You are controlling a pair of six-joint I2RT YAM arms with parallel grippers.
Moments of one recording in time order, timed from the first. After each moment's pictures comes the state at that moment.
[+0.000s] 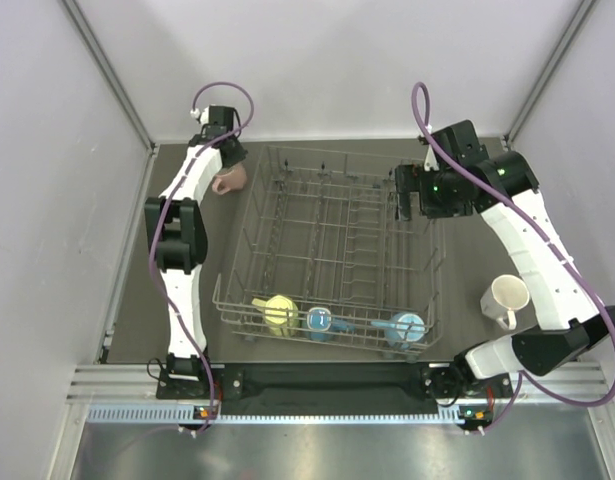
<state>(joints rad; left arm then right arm) -0.10 2.27 2.02 -0.53 -0.15 -0.61 0.44 1.41 1.76 -1.31 0.07 0.28</state>
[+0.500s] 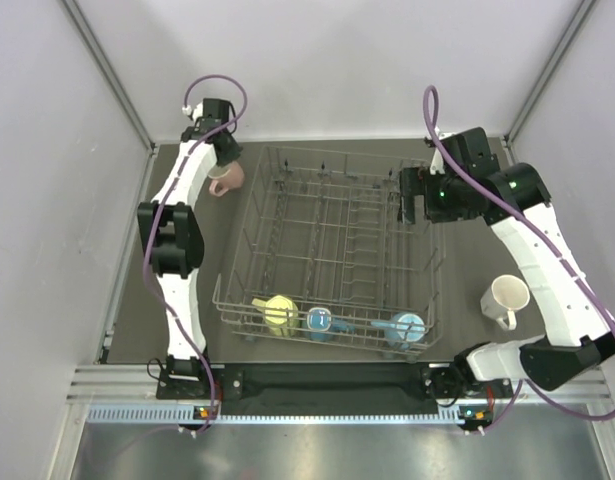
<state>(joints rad) -0.10 2.22 2.08 -0.66 -0.21 -0.64 0.43 1.34 1.69 -1.26 0.07 0.28</state>
